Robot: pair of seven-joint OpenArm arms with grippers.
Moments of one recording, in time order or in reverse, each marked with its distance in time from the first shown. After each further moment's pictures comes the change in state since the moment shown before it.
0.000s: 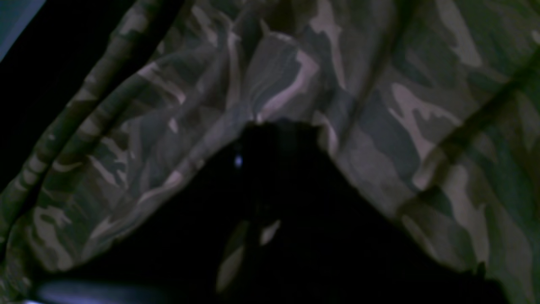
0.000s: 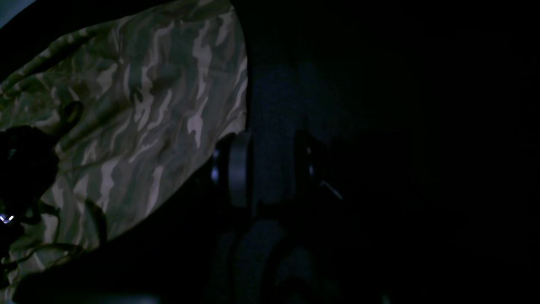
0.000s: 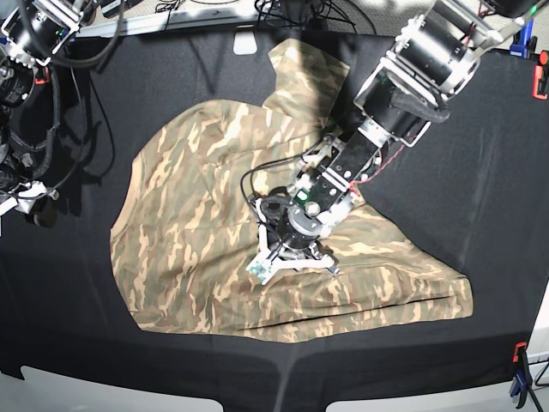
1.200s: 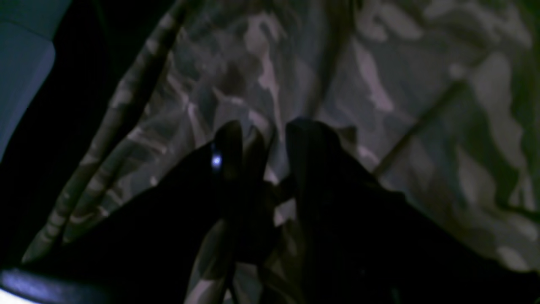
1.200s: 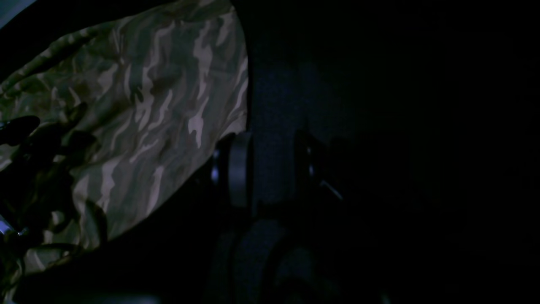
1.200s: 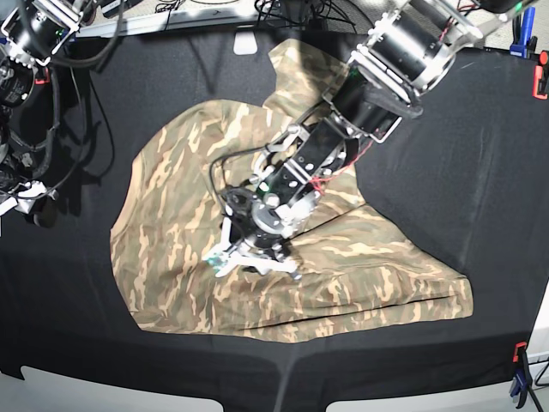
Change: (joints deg) left arm 0.6 5.9 -0.1 0.0 12.1 -1.3 1.7; right arm 0.0 0.0 0.0 0.0 0.0 0.0 0.0
